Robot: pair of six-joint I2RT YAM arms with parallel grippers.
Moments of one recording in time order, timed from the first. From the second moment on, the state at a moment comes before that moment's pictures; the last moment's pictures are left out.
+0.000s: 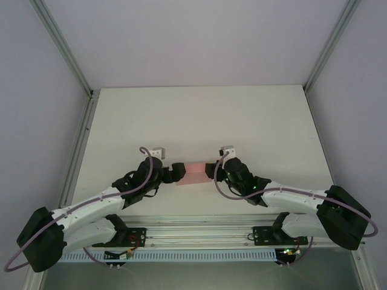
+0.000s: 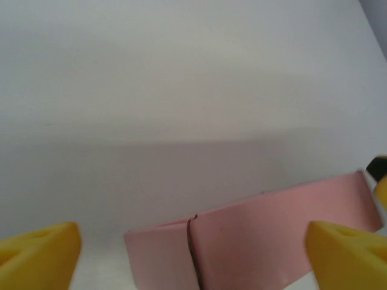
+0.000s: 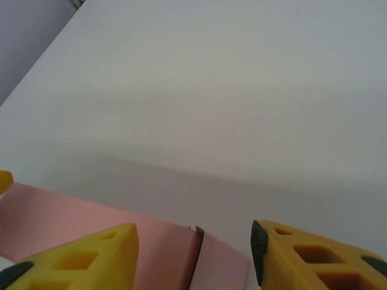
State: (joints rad) left arm -0.76 1.00 0.49 -0.10 -0.16 -0.73; right arm 0.90 1.19 0.47 0.23 0.24 0.53
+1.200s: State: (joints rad) left arm -0.40 1.09 0.79 -0.52 -0.26 -0.73; right arm 0.82 1.85 1.32 -0.68 -0.31 -0.76
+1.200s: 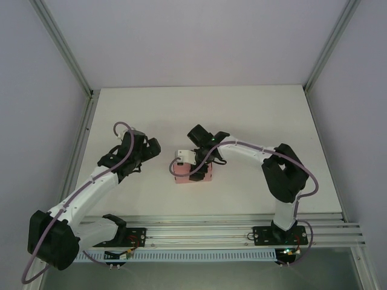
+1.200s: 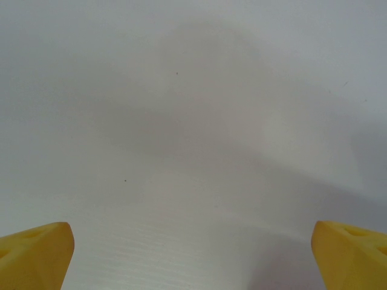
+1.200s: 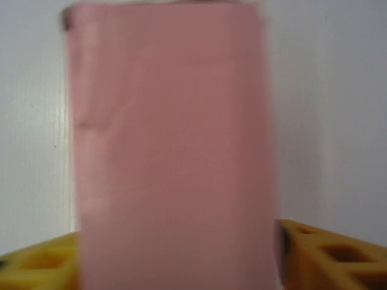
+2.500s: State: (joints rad) left arm -0.39 0.49 0.60 -0.78 -0.15 -0.87; right arm 1.04 1.68 0.77 0.24 0.41 -0.77
